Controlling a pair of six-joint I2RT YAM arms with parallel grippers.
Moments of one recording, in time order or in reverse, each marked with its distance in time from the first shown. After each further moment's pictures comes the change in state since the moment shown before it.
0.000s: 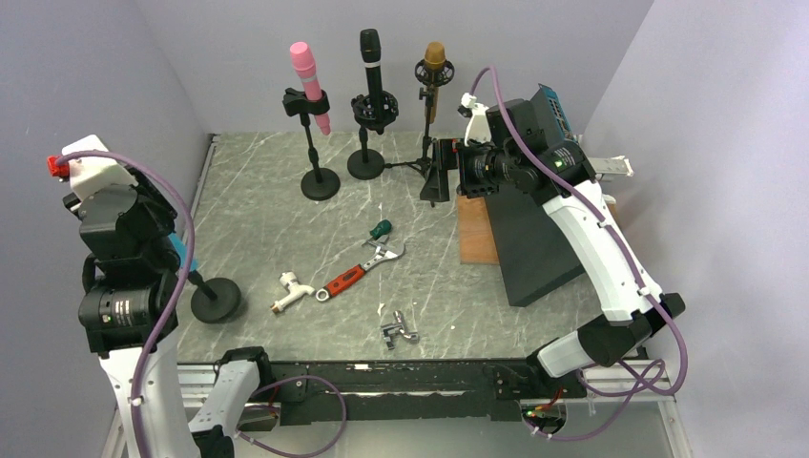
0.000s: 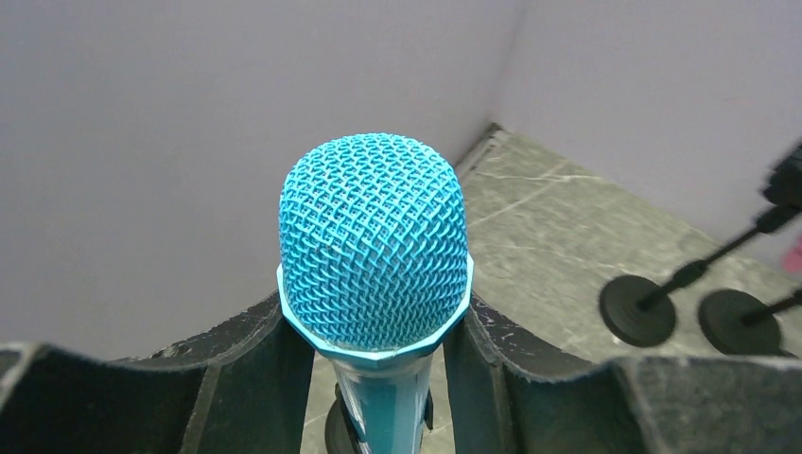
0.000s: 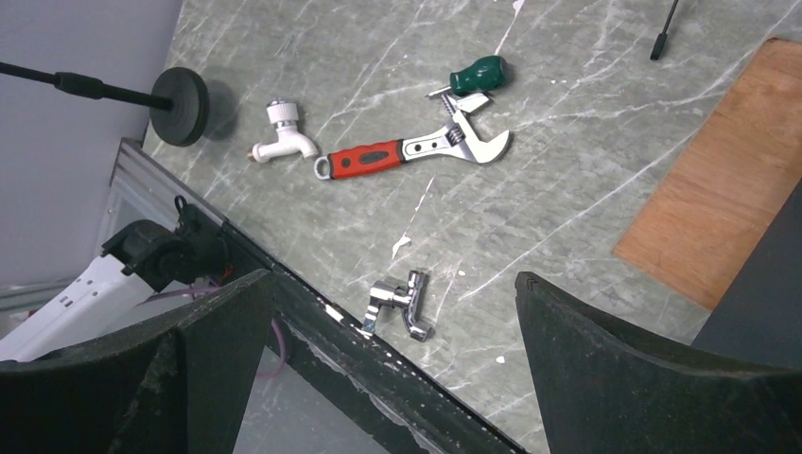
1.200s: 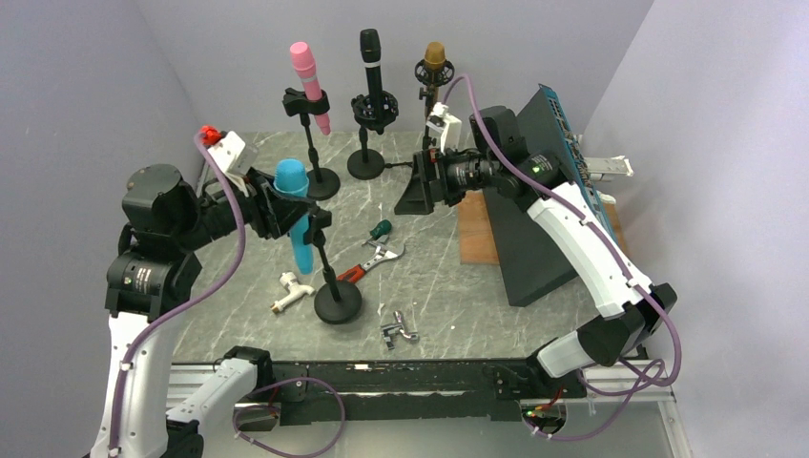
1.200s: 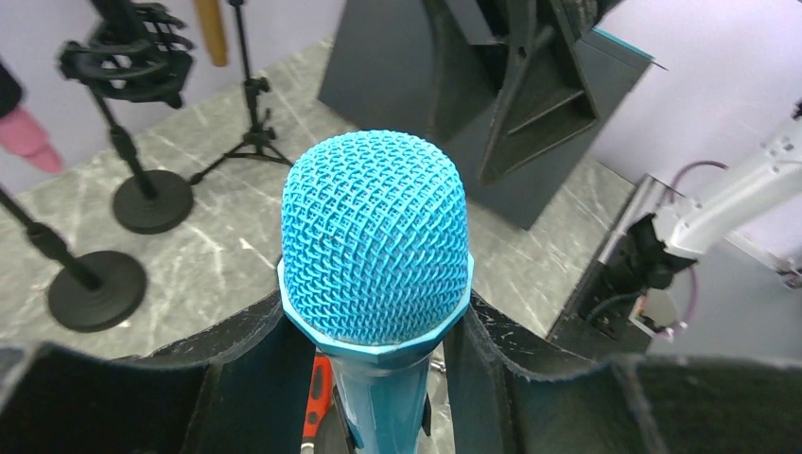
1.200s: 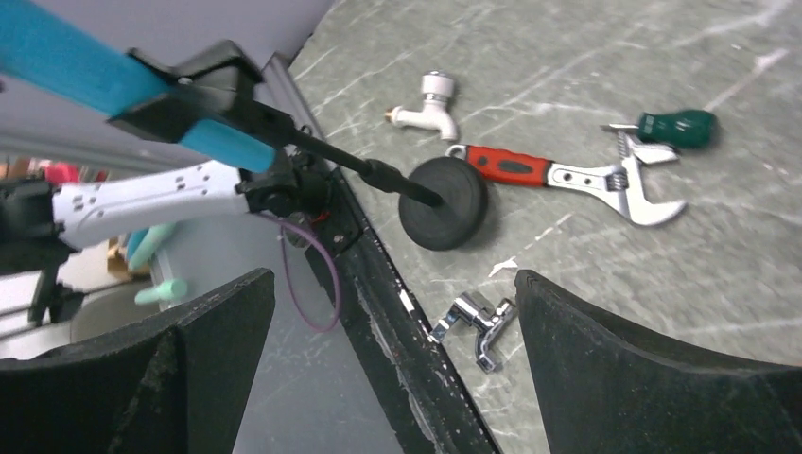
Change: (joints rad) left arm -0.290 0.051 -0.083 0.161 1.290 0.074; right arm 0.050 0.006 -0.137 0.231 -0.340 -0.034
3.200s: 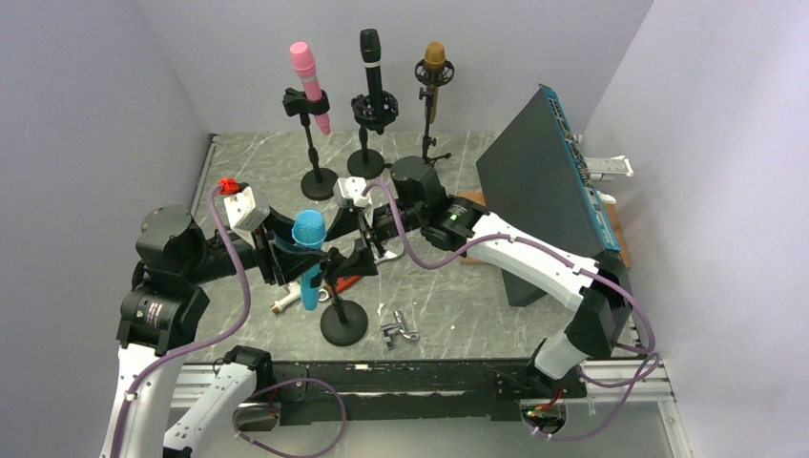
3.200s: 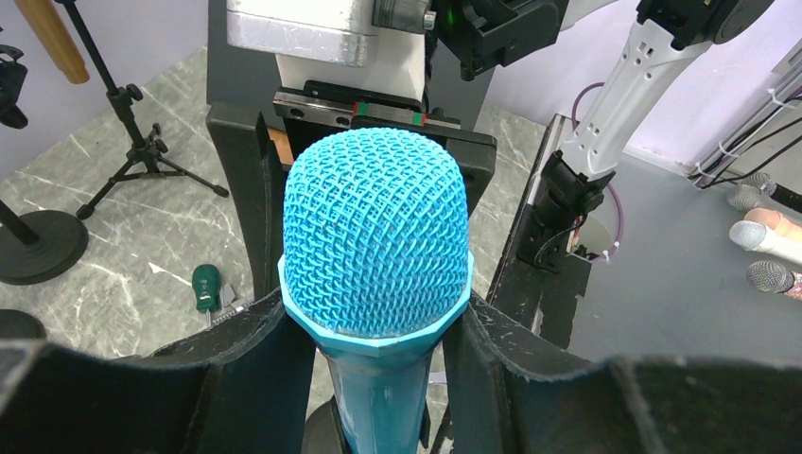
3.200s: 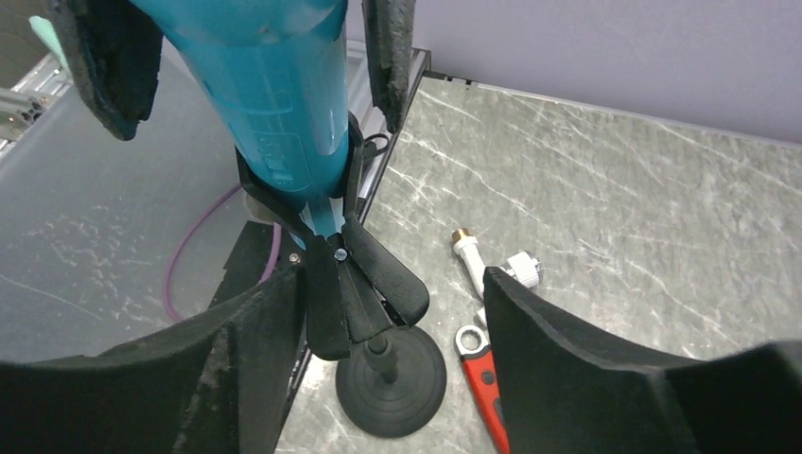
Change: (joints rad) left arm -0.056 -0.180 -0.253 0.089 0.228 0.030; right arm 0.360 0.096 -0.275 0.700 -0.288 -0.521
